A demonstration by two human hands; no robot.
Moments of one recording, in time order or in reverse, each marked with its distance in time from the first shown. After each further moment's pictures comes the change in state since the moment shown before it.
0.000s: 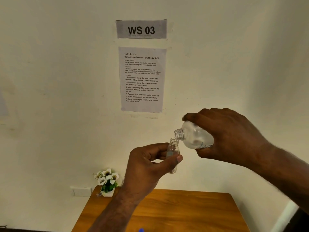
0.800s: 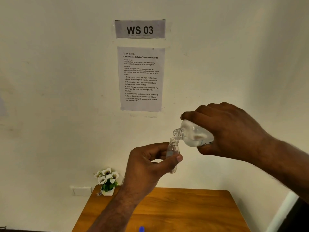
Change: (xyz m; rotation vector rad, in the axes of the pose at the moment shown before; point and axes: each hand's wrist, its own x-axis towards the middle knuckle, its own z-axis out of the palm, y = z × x) left_hand -0.007 0.006 -0.001 0.005 -0.012 -0.006; right_hand 0.001 0.001 -0.008 -0.081 0.061 -0.119
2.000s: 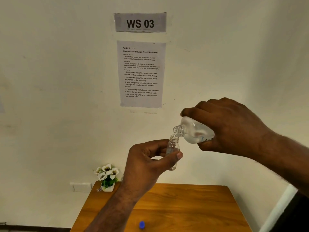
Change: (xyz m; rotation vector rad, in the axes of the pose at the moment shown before) left_hand -0.003 0.001 -0.006 0.002 -0.004 0.003; right_hand 0.003 -0.004 0.001 -0.005 0.016 -0.034
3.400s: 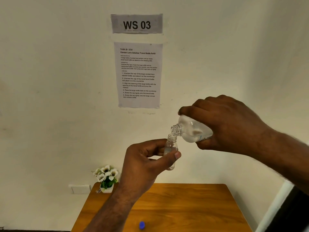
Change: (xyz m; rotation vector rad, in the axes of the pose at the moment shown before) left_hand -0.003 0.010 -0.001 -0.030 0.001 -0.005; right_hand 0.001 -0.004 -0.011 -0.020 -0.005 0.002
